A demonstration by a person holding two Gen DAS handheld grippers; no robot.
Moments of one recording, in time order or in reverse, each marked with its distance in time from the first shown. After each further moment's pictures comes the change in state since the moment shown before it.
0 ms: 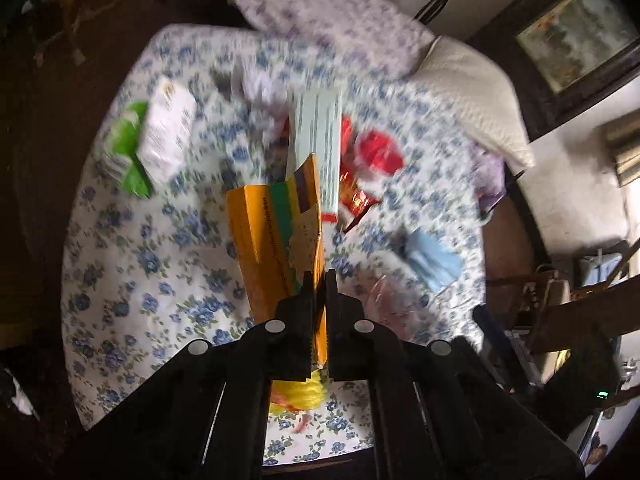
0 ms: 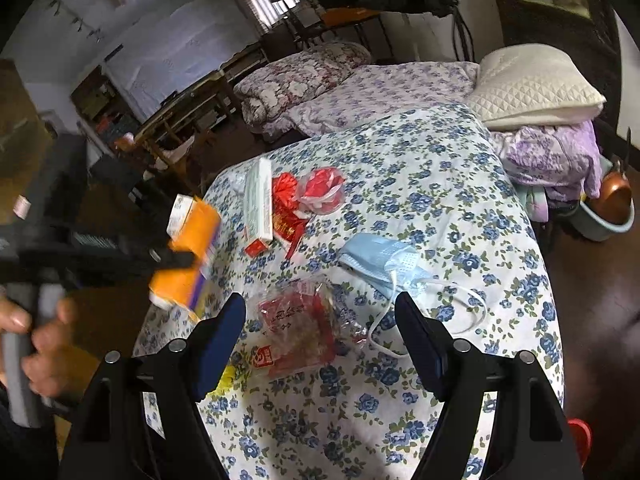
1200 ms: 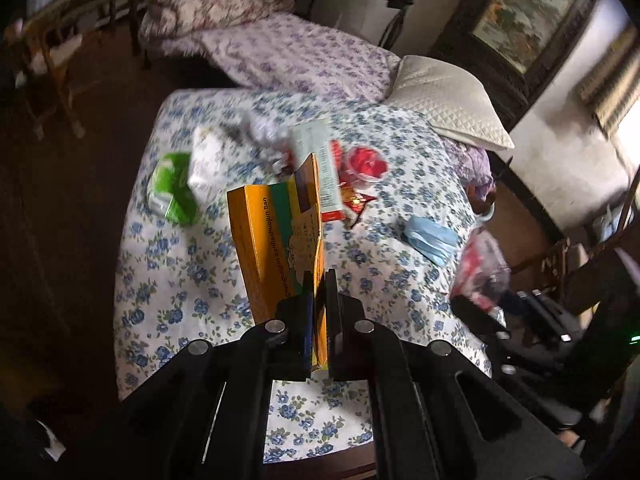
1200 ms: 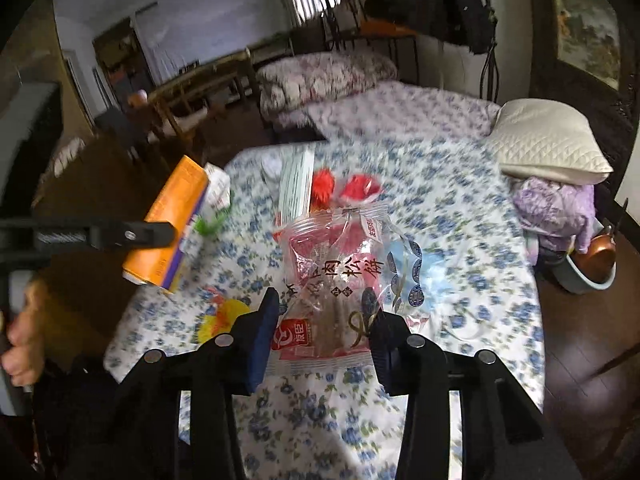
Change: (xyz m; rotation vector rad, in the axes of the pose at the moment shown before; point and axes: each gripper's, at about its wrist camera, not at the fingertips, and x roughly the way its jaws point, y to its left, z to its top) left arm -0.045 -0.014 -0.048 0.226 -0.155 0.070; right arm -0.025 0.051 -0.008 -0.182 -0.029 -0.079
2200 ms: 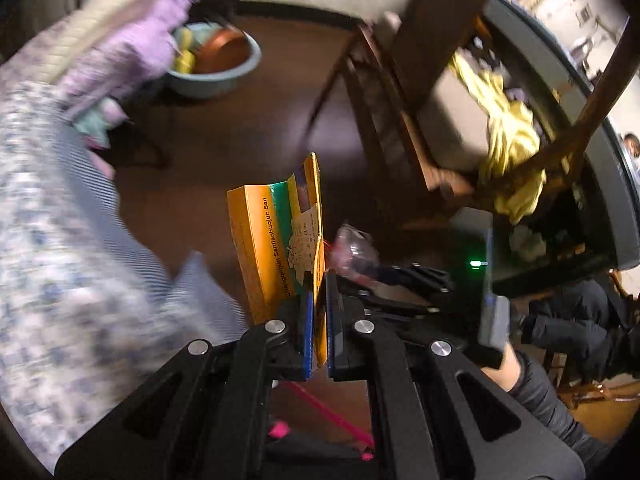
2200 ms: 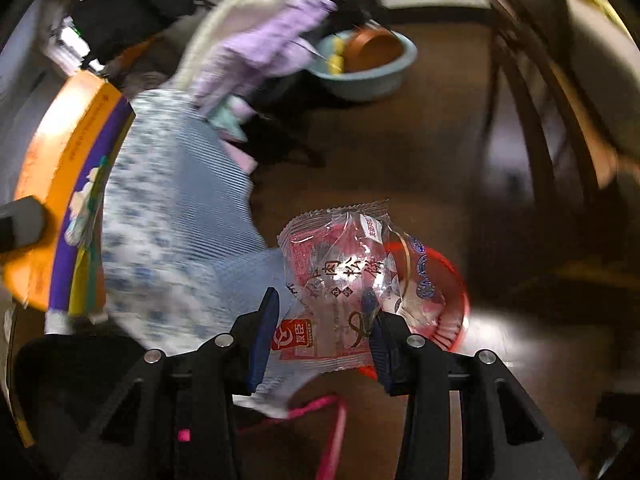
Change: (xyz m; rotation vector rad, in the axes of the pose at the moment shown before) left arm 0.130 -0.418 -0.168 0.705 0.408 -0.413; right arm -0.119 -0.309 -0.317 0.753 0.124 -0.284
